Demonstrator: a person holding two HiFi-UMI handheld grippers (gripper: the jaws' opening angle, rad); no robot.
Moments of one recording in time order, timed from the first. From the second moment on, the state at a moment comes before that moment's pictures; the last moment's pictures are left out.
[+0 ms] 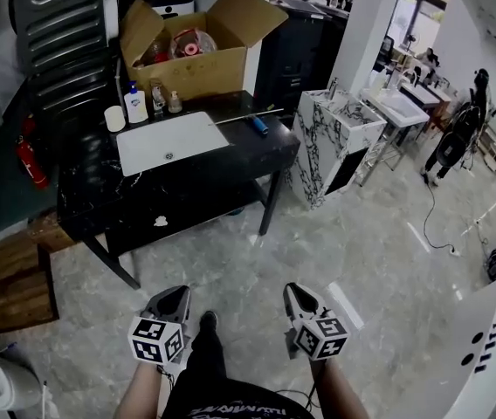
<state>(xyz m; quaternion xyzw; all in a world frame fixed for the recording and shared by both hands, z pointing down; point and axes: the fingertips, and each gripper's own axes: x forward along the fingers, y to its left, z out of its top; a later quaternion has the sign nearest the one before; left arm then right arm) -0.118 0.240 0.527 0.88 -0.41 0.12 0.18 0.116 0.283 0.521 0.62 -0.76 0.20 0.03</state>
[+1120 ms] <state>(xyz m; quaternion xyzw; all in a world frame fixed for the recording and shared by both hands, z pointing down) -0.097 -0.221 0.520 0.88 -0.40 0.12 0.21 0.171 -0.190 0.505 0.67 -0.71 0.21 0.05</state>
